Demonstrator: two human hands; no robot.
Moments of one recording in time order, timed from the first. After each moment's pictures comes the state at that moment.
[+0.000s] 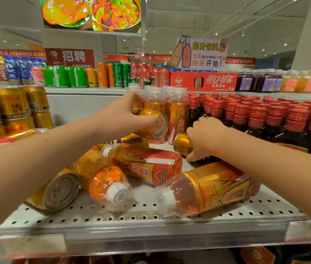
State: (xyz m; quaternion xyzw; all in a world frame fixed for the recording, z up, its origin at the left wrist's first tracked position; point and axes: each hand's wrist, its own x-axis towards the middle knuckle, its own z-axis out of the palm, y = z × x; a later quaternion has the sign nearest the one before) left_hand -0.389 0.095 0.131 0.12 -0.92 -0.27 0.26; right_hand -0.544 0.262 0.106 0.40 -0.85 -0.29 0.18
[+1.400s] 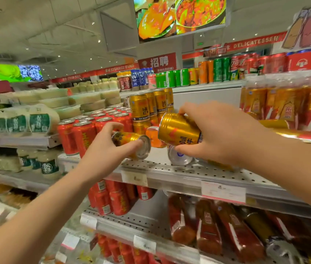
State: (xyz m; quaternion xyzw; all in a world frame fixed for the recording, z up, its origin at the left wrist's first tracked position) left_hand -0.038 -0.035 0.073 0.36 -0.81 -0.22 0.41; right_hand -0.249 0.148 0.122 0.66 -0.68 0.17 0.25
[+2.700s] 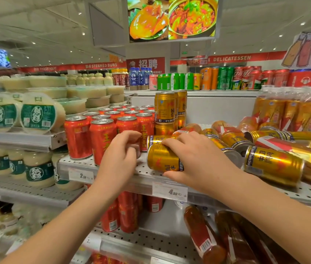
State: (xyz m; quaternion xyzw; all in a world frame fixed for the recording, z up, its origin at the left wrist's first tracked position) left_hand -0.016 -0.139 0.027 0.24 -0.80 -0.23 0.49; right_hand -0.160 0.016 0.066 0.64 -0.71 0.09 0.26
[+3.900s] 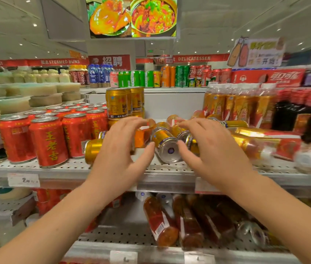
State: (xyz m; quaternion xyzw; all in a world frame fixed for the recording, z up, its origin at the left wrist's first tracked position) left_hand -0.066 -0.037 0.046 0.04 -0.87 -0.10 0.48; right_hand -0.212 0.133 0.061 0.52 -0.76 0.23 0.31
